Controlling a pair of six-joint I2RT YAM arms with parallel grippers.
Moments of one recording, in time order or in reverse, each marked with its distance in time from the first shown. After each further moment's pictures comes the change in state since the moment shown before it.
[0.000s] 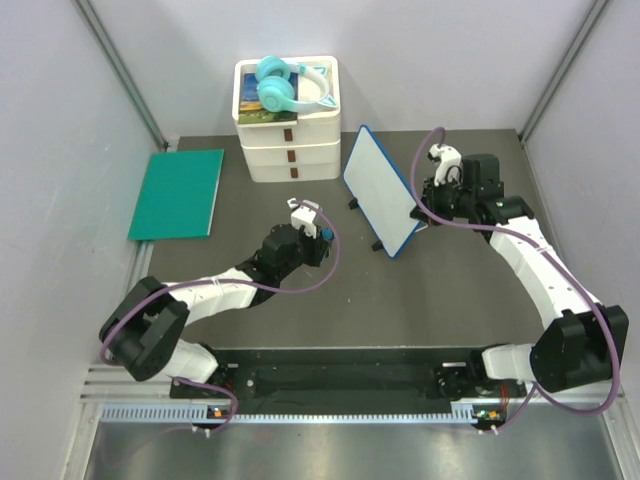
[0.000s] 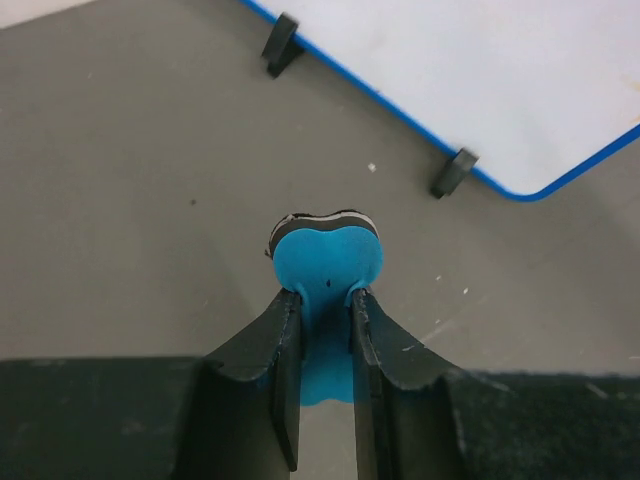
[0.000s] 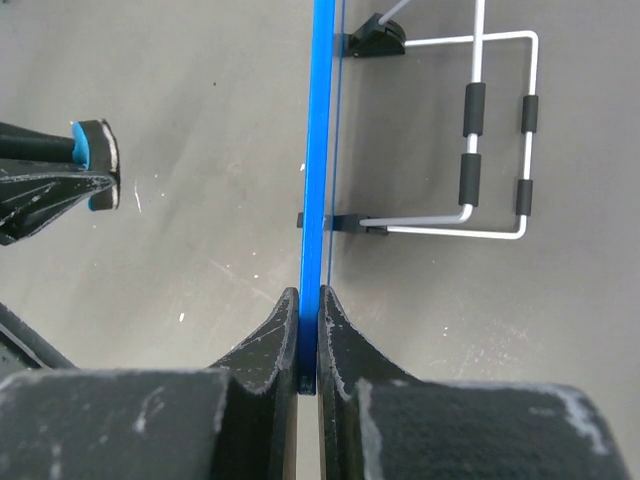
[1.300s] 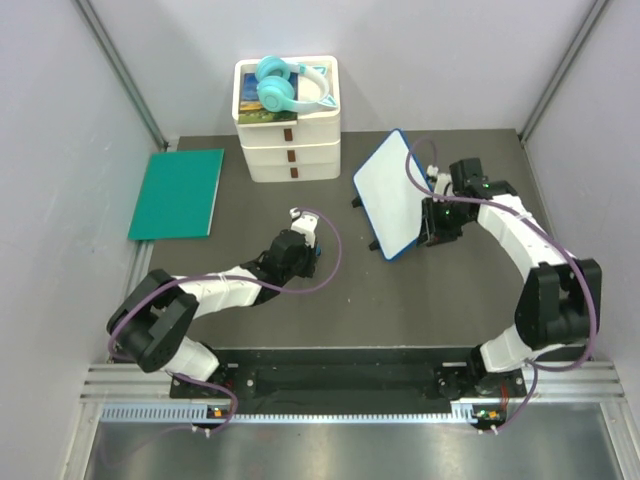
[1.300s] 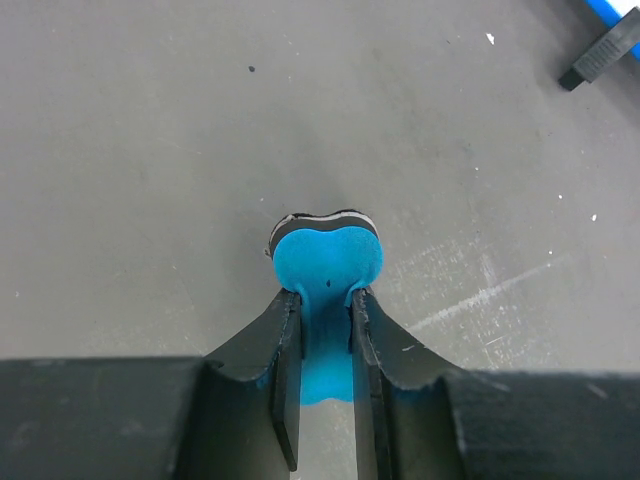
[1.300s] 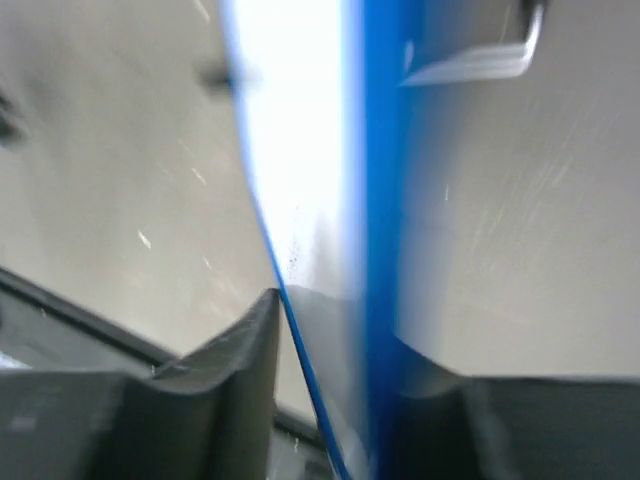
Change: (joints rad) left arm 0.000 0.052 0.002 -0.214 -0.119 0.001; right arm -0.054 0.188 0.098 -0.287 0.066 0.058
